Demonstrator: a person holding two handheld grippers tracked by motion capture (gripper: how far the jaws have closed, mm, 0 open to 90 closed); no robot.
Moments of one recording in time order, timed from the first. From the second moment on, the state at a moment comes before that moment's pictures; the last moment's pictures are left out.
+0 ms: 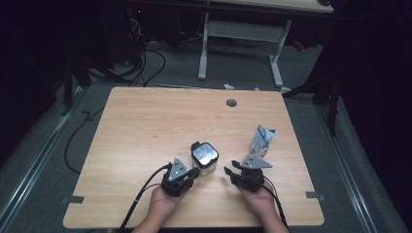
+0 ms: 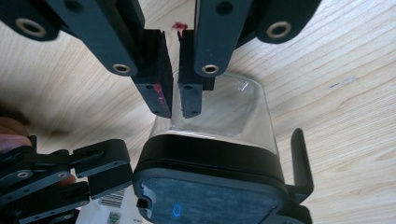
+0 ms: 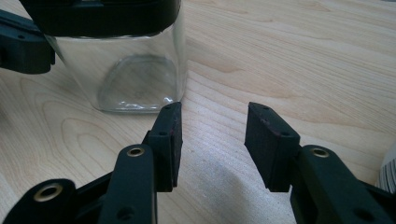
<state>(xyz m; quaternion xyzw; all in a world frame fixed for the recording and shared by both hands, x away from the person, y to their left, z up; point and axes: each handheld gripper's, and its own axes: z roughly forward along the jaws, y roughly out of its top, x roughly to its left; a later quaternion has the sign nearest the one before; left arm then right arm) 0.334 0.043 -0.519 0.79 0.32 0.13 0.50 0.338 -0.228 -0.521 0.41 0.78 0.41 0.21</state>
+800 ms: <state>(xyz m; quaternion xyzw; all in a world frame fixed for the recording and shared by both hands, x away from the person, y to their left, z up) 0.345 0.069 -0.503 0.79 0.35 0.17 0.48 0.339 -0.228 -0.523 0.42 0.78 0.41 0.22</state>
